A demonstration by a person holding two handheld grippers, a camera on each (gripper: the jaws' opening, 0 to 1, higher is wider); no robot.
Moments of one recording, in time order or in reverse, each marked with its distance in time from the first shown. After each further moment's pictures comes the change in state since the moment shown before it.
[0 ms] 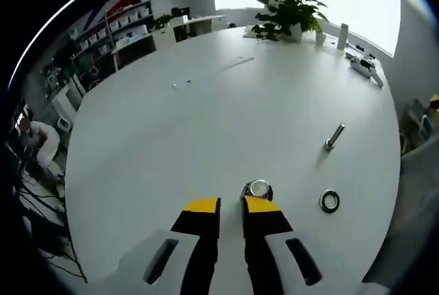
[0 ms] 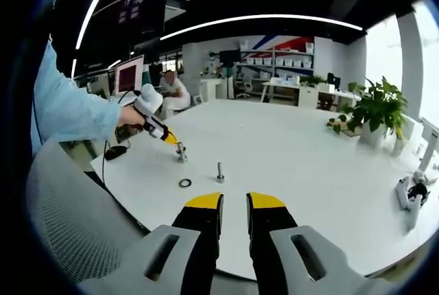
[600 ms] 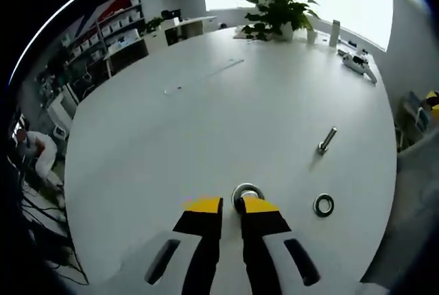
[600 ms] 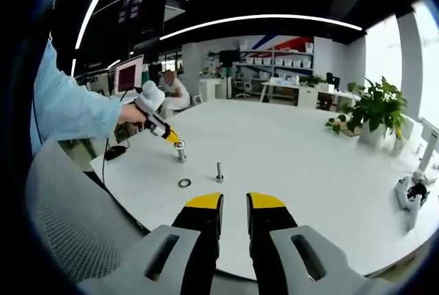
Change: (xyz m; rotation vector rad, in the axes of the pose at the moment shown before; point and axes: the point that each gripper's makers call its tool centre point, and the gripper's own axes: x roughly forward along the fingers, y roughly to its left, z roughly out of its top) left arm -0.003 -0.004 0.014 0.054 -0.011 -0.003; right arm 0.000 0.000 0.001 -0.001 0.001 -0.004
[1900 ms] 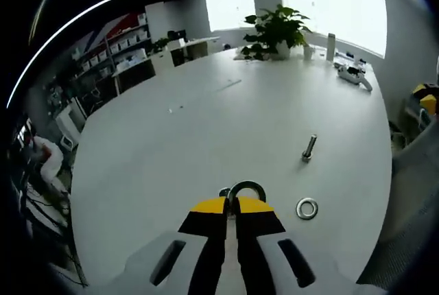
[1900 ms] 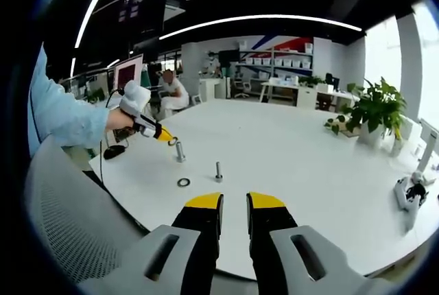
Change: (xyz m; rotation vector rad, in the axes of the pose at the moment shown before) left arm -0.022 -0.023 0.005 0.023 -0.103 0.021; right arm 0.000 0.000 -0.001 -0.006 0.002 -0.005
